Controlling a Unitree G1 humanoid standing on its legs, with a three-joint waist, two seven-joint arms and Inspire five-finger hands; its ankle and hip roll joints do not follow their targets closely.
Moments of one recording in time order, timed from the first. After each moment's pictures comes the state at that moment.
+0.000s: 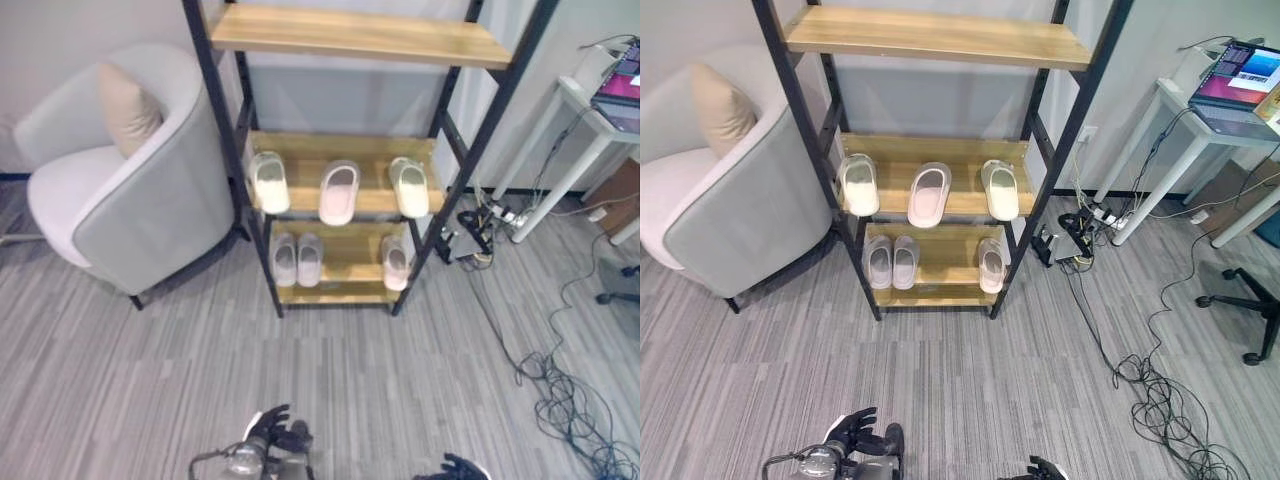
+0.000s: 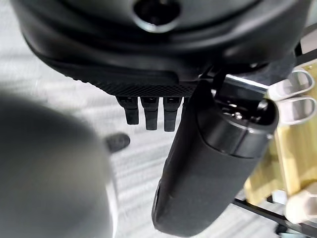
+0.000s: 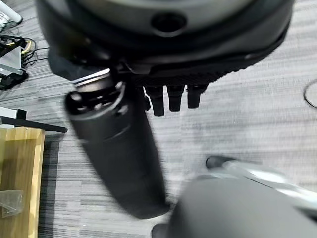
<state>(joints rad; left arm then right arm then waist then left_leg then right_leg) -0.15 0.18 -0.36 1.27 -0.23 -0.17 0.06 -0.02 -0.21 0.27 1.26 0.36 -0.13 -0.06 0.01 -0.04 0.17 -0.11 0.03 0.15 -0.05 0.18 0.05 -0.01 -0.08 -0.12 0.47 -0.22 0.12</state>
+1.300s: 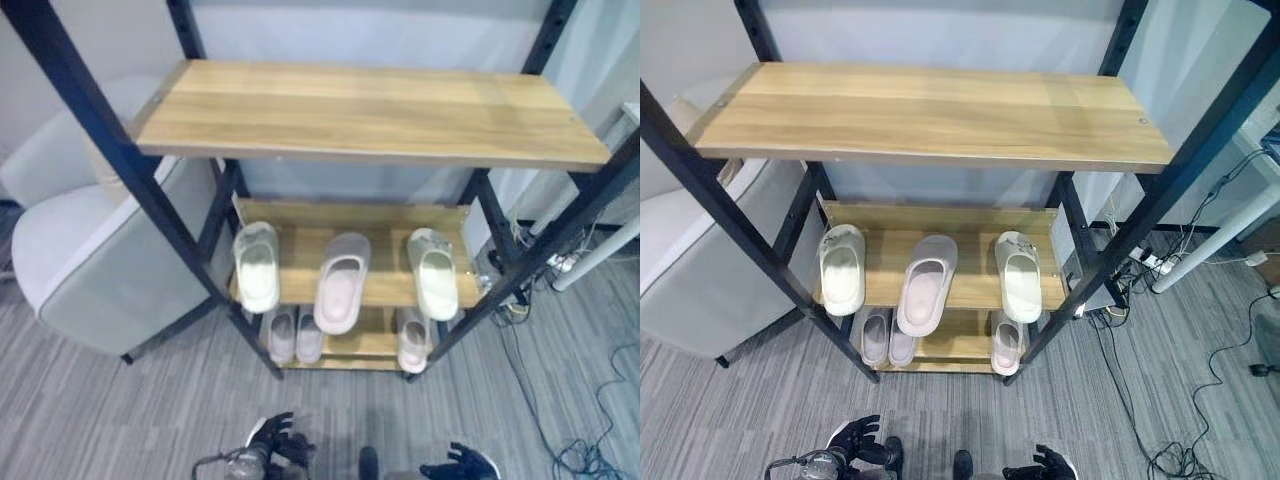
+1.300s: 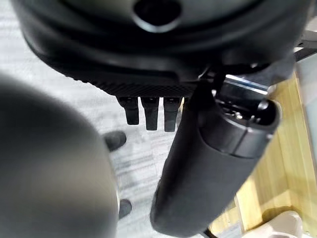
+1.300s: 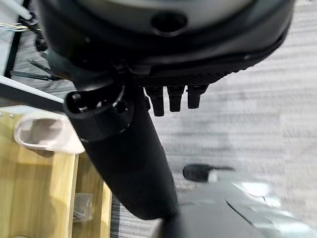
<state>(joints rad) -0.13 0.17 -0.40 1.26 -0.22 -0.17 0.08 -0.01 -0.24 0.27 1.26 0.35 -0.14 -0.06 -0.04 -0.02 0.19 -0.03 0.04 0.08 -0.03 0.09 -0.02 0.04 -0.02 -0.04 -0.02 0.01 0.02</state>
